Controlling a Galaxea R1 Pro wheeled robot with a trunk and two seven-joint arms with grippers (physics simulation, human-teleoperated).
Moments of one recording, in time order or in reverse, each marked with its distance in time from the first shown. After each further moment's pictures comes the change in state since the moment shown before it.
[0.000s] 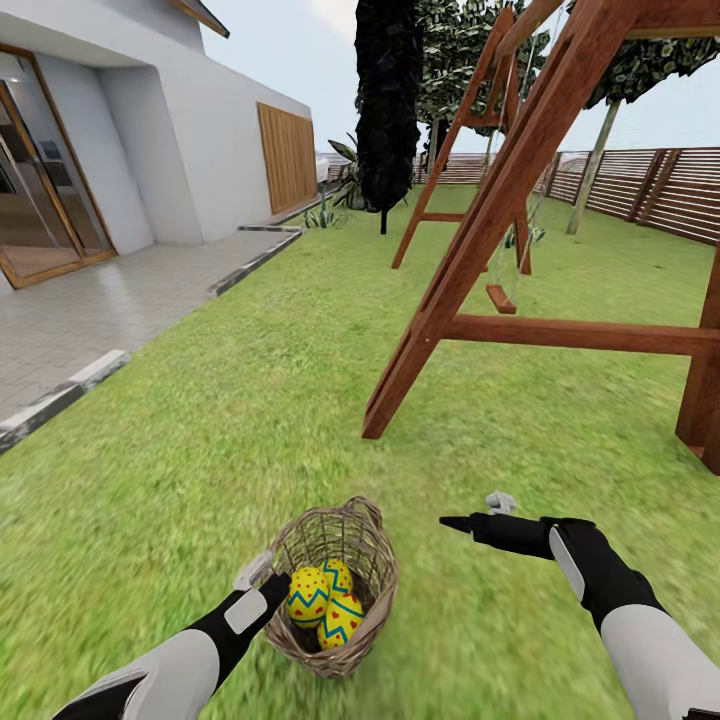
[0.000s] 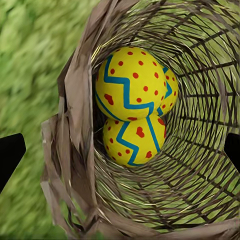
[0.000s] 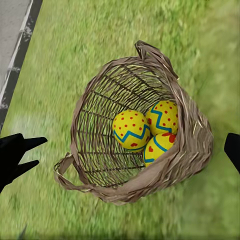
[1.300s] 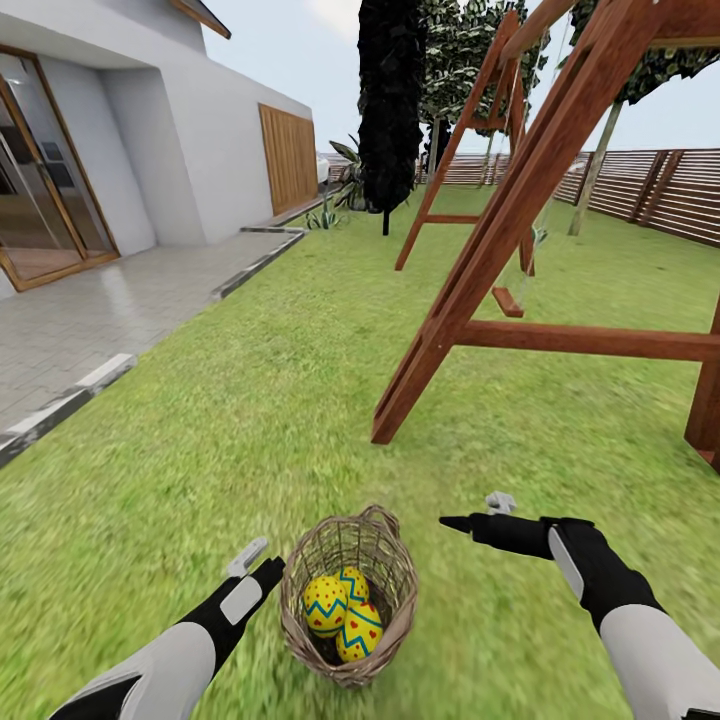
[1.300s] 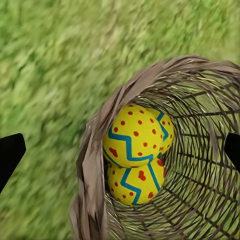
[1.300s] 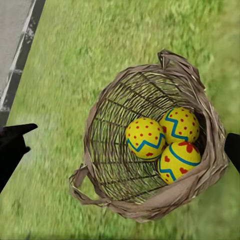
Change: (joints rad) left arm 0.000 0.009 0.006 -0.077 -0.050 0.008 0.004; right arm 0.000 0.003 0.000 -0.001 0.002 -0.002 -0.008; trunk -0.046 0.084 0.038
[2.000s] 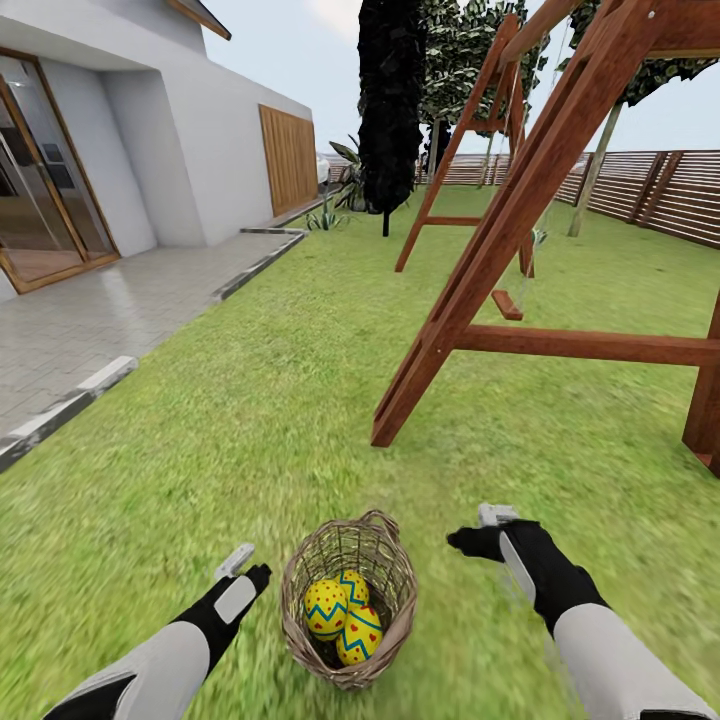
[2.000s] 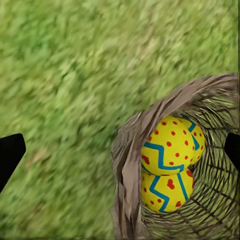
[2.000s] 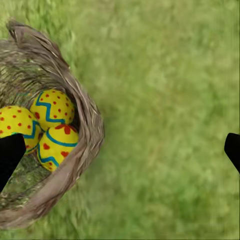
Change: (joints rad) left arm 0.000 0.018 -0.001 -0.005 0.000 -0.002 0.130; right arm 0.000 0.120 0.108 0.014 0.020 0.002 -0.732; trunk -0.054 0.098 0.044
